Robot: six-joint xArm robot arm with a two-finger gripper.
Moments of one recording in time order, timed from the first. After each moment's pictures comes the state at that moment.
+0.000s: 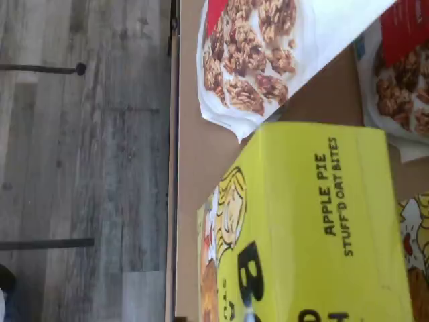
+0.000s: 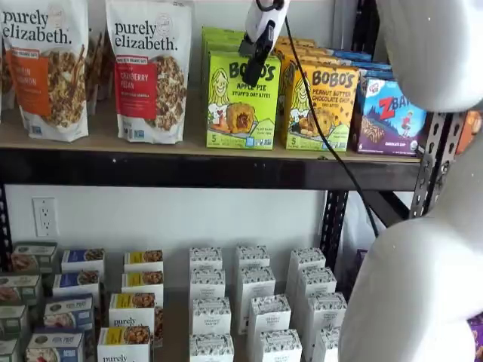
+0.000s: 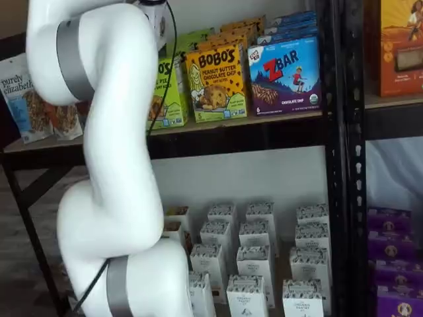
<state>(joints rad) 0.20 -0.09 -1.59 0.29 1.49 -1.34</state>
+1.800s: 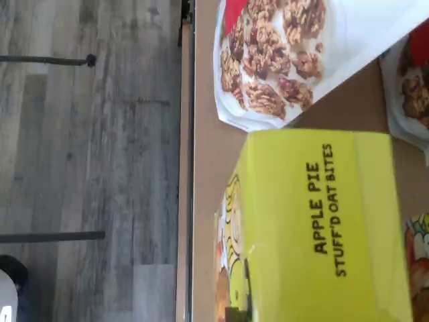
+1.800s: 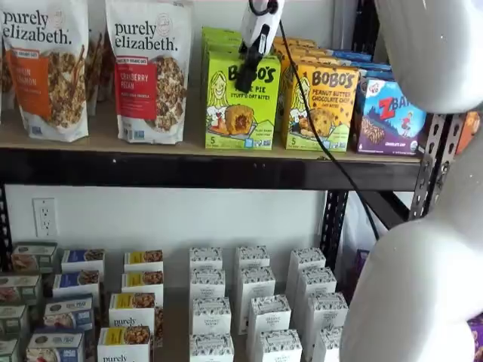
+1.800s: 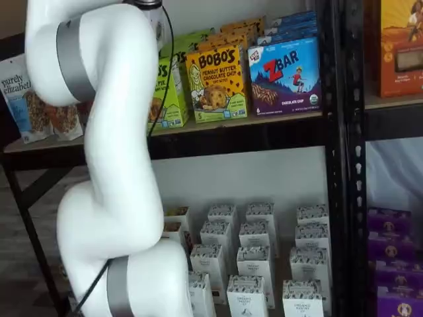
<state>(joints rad) 0.24 -0.09 -1.59 0.26 1.50 -1.31</state>
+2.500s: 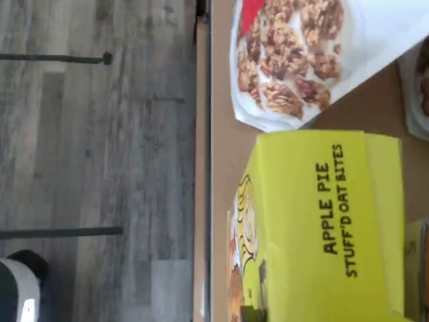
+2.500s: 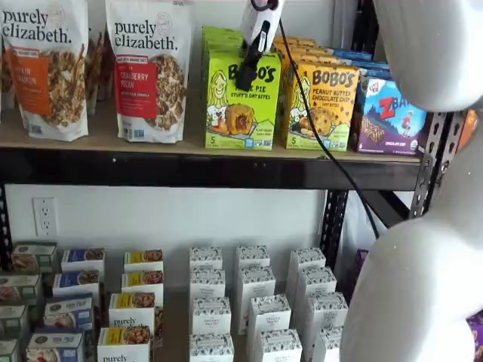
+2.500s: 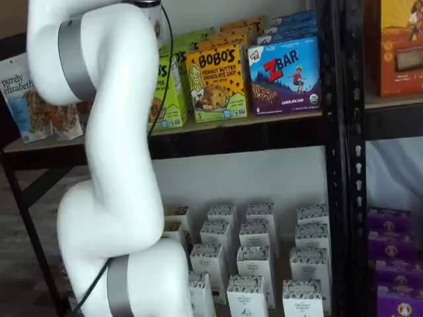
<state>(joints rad) 0.24 -0.07 -1.63 0.26 1.57 -1.30</state>
